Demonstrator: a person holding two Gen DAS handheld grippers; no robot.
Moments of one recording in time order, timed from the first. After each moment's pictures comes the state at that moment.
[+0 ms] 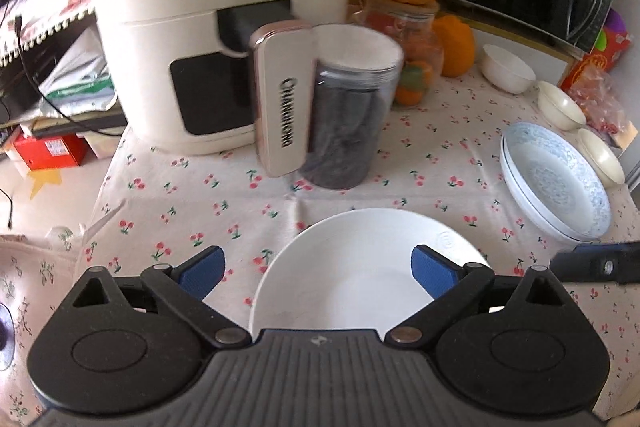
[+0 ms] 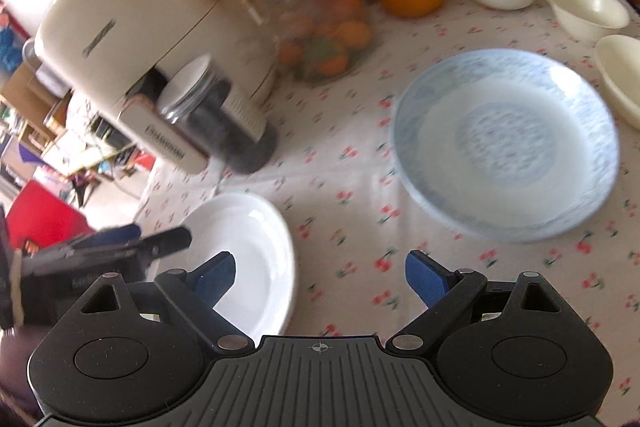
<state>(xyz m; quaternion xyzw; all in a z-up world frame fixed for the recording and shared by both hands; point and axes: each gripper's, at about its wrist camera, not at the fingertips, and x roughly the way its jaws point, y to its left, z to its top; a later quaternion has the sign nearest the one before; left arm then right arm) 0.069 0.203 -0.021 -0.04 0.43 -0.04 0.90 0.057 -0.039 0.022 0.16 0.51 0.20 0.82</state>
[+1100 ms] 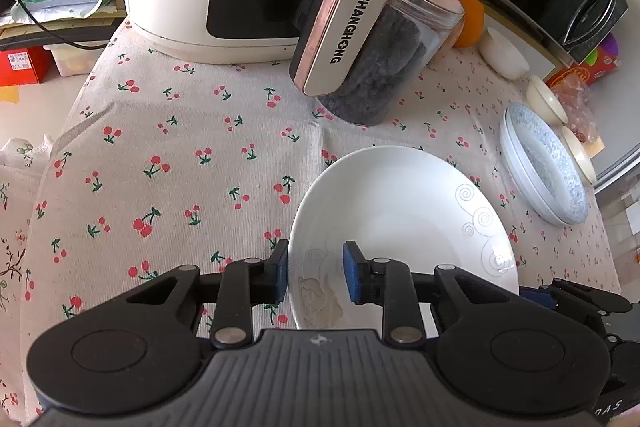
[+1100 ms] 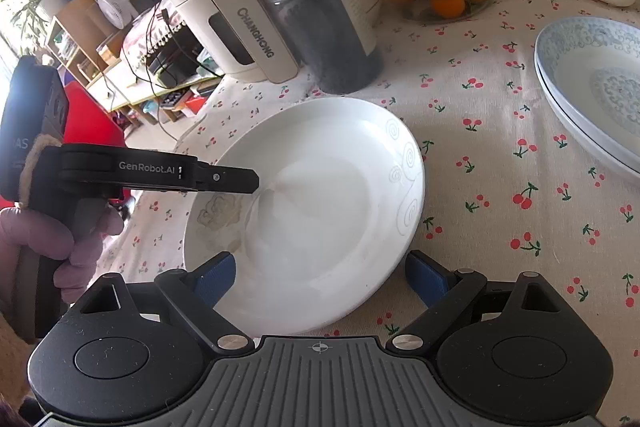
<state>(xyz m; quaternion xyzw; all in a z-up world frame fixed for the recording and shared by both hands) 0.064 0.251 -0.055 -0.14 0.49 -0.10 0.85 0.014 0.033 -0.016 0.11 0.48 0.29 0.82</state>
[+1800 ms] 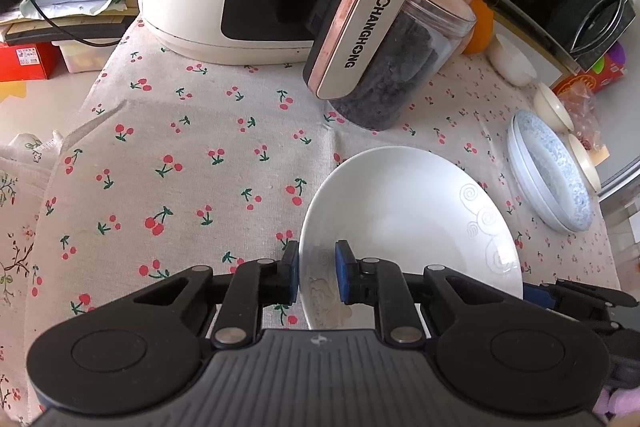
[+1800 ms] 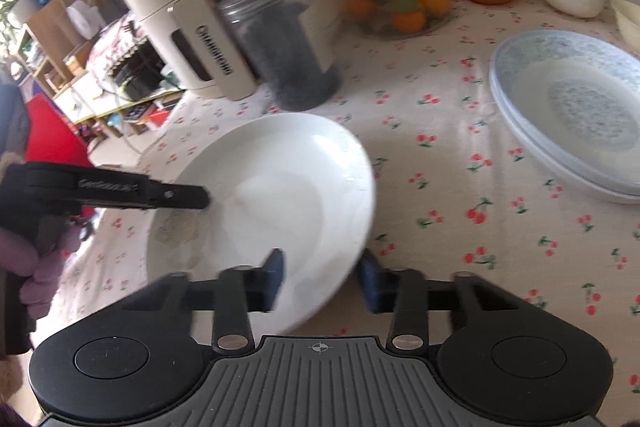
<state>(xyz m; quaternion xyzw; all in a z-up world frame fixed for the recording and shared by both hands) 0.063 0.253 -0.055 -0.14 0.49 -0.09 0.85 0.021 0.023 -0.016 0.09 0.48 0.24 0.84</state>
